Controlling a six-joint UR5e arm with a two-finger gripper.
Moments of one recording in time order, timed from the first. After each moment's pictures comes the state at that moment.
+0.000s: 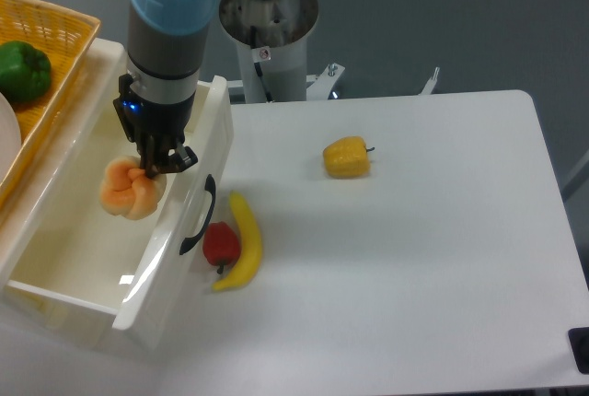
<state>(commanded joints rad) 2.18 -1.77 -1.38 -1.51 1.25 0.93</state>
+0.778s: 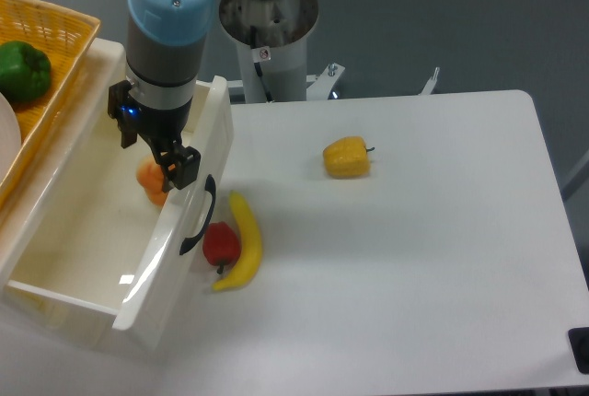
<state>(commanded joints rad) 2.17 -1.76 -1.39 -1.51 1.25 0.90</state>
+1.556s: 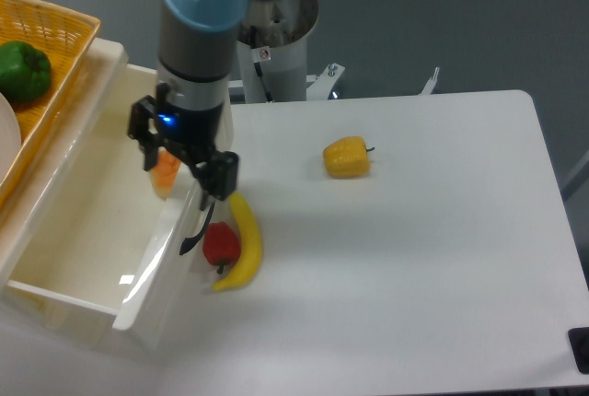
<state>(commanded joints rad) 2.30 -1.77 -1.43 -1.30 1.31 0.79</state>
